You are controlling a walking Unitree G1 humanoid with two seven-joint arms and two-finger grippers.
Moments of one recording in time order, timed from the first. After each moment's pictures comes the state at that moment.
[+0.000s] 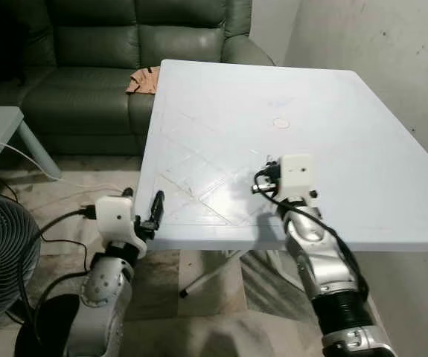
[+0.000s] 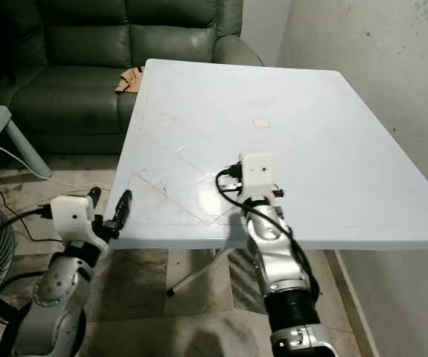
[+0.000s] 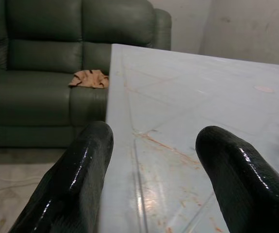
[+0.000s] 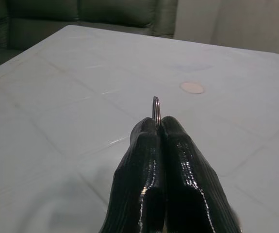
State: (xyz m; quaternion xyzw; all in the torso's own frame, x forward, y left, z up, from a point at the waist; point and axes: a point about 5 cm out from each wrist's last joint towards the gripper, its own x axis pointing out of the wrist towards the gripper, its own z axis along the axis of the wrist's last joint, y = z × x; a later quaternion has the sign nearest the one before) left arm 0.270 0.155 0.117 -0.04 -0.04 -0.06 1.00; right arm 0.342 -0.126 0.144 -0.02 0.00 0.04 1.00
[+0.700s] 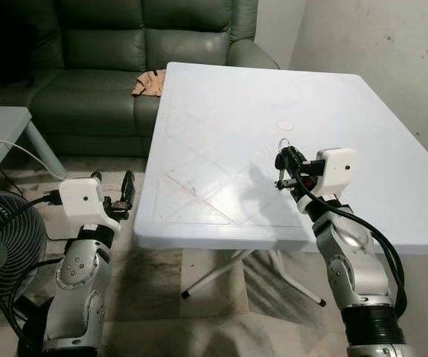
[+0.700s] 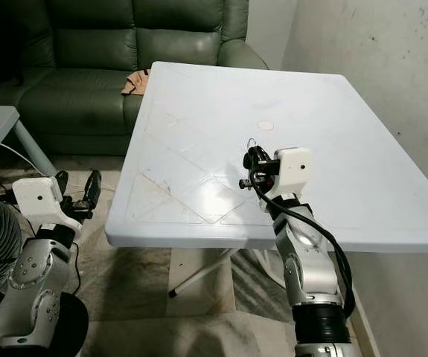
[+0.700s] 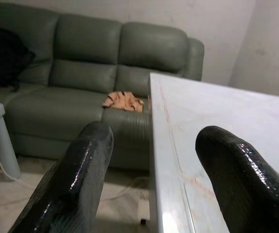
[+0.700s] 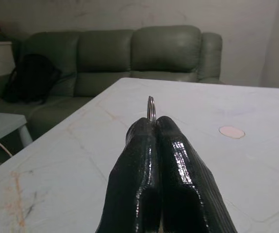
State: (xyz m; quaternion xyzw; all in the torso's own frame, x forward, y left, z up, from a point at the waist) left arm 0.286 0.192 0.144 -0.05 -0.08 0.02 1.00; right arm 0.324 -0.146 0.162 0.04 -0.09 0.16 0.98
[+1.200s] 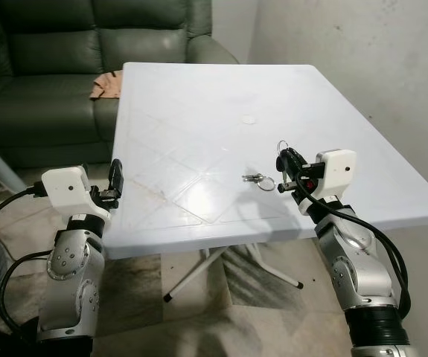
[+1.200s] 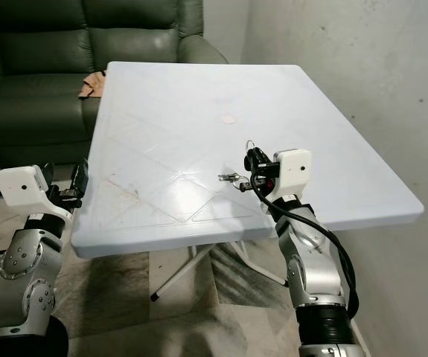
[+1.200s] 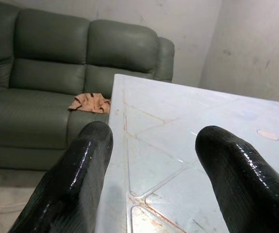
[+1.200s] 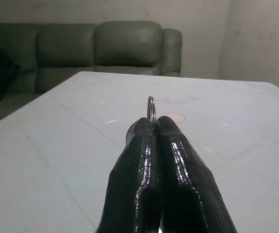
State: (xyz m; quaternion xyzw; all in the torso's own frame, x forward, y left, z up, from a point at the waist) left arm 0.290 0.200 0.155 -0.06 -0.09 0.04 0.99; right arm 0.324 -0.152 0.162 0.03 -0.09 0.16 0.98
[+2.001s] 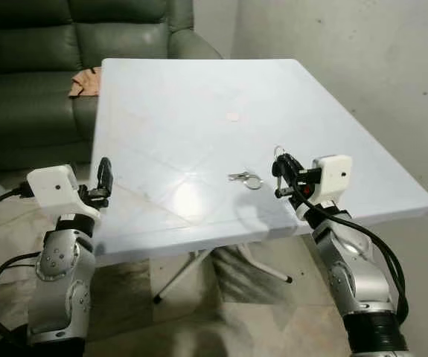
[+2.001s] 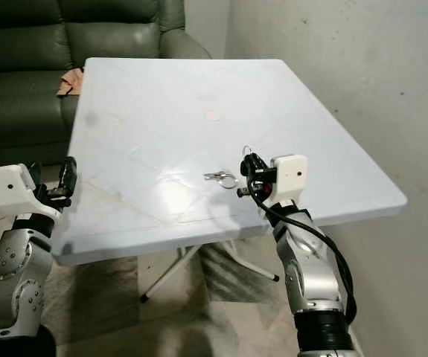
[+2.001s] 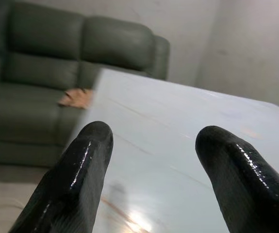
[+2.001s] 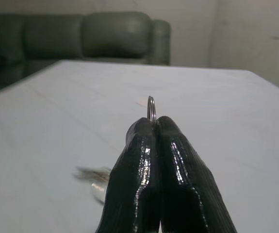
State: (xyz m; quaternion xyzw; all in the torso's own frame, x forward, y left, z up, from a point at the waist) left arm 0.285 0.202 0.157 -0.07 -0.09 0.05 0.99; right arm 0.318 -0.153 0.152 0.03 -0.07 0.16 0.98
